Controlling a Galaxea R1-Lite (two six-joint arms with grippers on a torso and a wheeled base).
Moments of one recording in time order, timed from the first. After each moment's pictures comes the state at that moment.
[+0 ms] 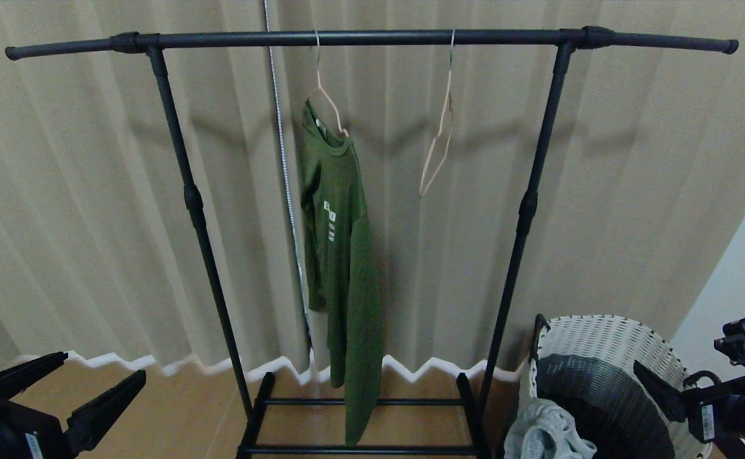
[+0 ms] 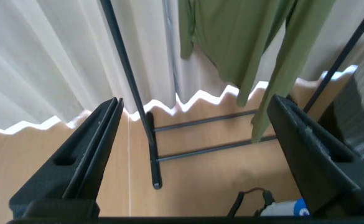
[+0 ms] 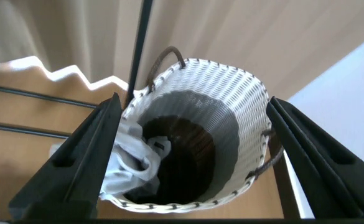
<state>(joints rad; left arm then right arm) -0.06 0.97 -0.17 -0.49 -0.10 0.11 0.14 1.28 -0.05 -0.87 -0.23 -0.20</state>
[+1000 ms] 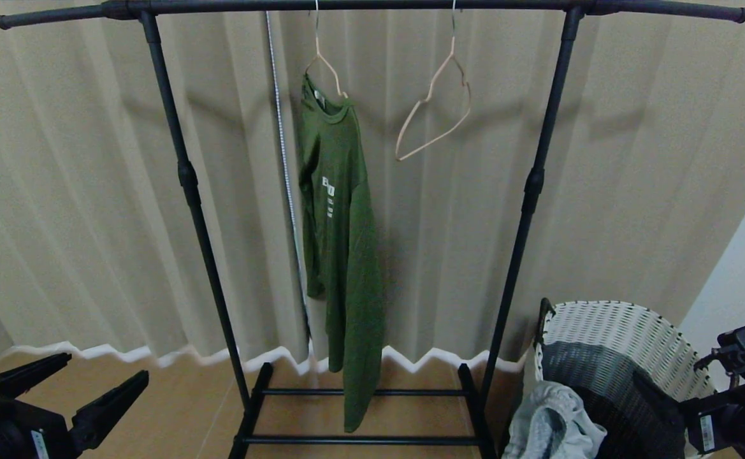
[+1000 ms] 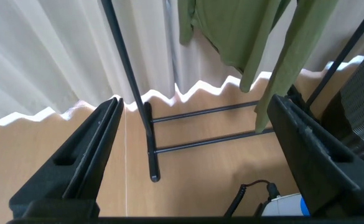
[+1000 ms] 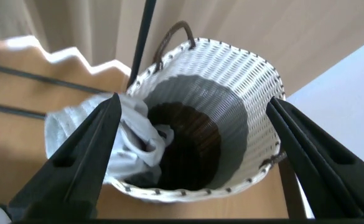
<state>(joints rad) -0.06 0.99 -0.17 -0.49 -0.10 0.11 0.15 1.28 -0.02 -0.87 -0.23 -0.22</state>
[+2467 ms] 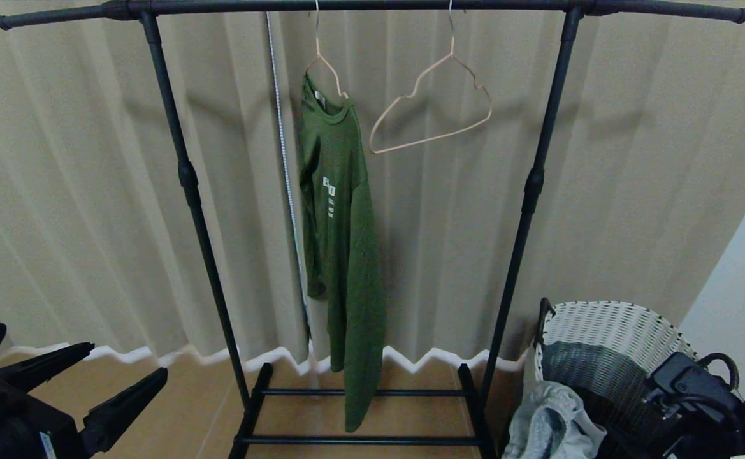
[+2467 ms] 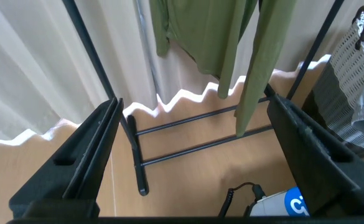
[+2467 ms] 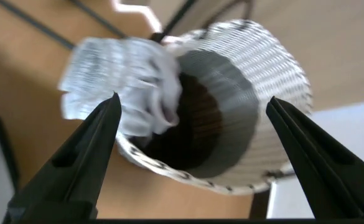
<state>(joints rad) -0.17 0.98 -0.20 -0.49 -0.10 0.10 0.20 1.43 -0.03 -0.79 -0.13 -0.48</state>
